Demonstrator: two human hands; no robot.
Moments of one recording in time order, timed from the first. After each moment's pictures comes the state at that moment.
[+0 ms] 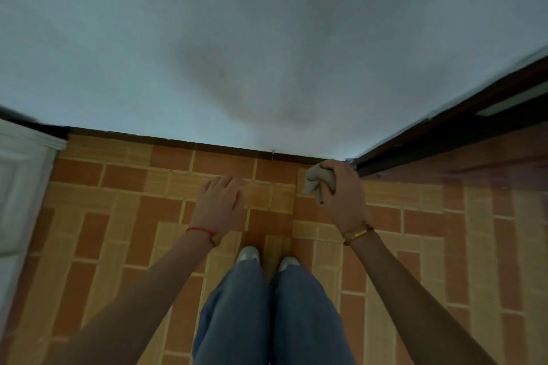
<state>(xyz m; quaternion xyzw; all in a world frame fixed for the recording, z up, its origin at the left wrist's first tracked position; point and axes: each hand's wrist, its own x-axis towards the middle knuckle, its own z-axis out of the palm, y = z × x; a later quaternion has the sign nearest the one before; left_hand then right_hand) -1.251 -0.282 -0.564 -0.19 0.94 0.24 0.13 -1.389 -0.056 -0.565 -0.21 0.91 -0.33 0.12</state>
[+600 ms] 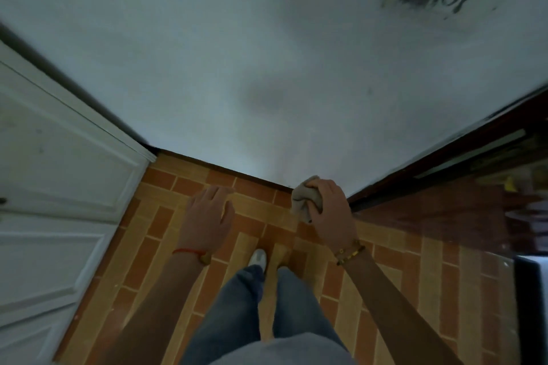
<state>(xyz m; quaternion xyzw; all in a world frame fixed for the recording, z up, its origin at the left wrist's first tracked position) -1.149 -0.288 -0.148 -0.31 0.92 0.25 0.00 -1.318 -0.091 -0.166 -0.34 0.86 -0.36 0.12</state>
